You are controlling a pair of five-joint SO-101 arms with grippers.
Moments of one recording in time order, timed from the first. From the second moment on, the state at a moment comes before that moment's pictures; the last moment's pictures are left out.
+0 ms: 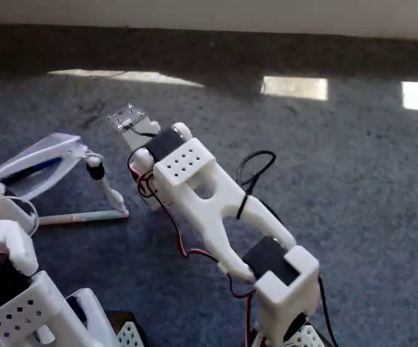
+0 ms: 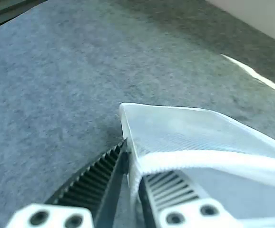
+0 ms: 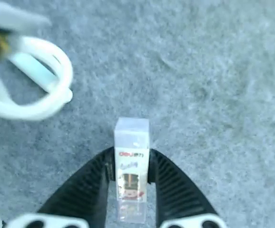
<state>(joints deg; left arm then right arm) -40.0 -69.1 44.0 66.0 10.1 -47.1 10.5 -7.5 79.9 3.7</state>
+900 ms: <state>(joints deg) -22.6 -61.3 36.4 72.9 6.1 -47.3 -62.0 43.0 43.2 3.7</state>
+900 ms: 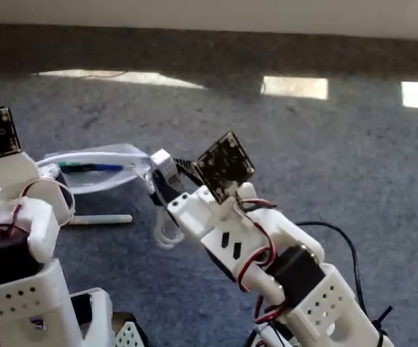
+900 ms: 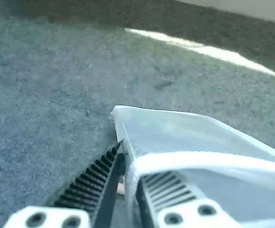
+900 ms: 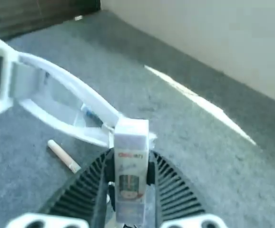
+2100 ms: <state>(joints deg) -21.1 -51.1 29.0 77.8 6.0 -56.4 -33.2 67.4 -45.1 3.6</state>
